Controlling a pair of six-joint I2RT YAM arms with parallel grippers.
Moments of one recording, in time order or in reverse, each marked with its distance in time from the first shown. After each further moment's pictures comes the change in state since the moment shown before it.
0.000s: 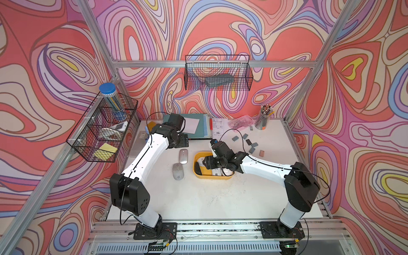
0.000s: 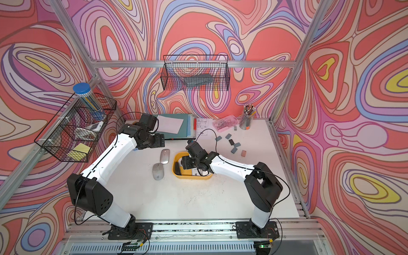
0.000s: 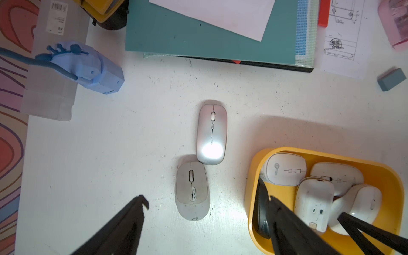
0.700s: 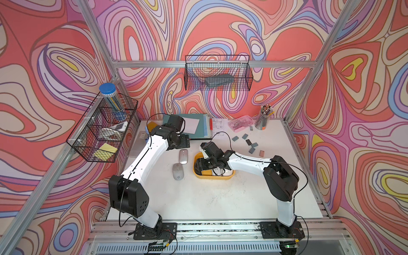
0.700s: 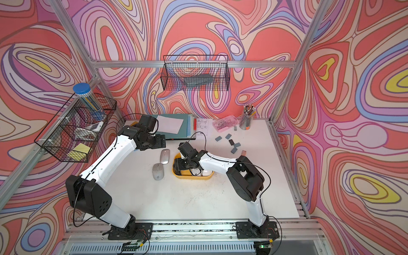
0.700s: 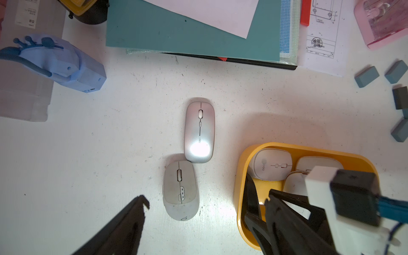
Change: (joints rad) left arm 0.000 -0.026 -0.024 0.036 0.062 -0.006; right arm 0.024 0.209 0.155 -0.007 -0.141 0.042
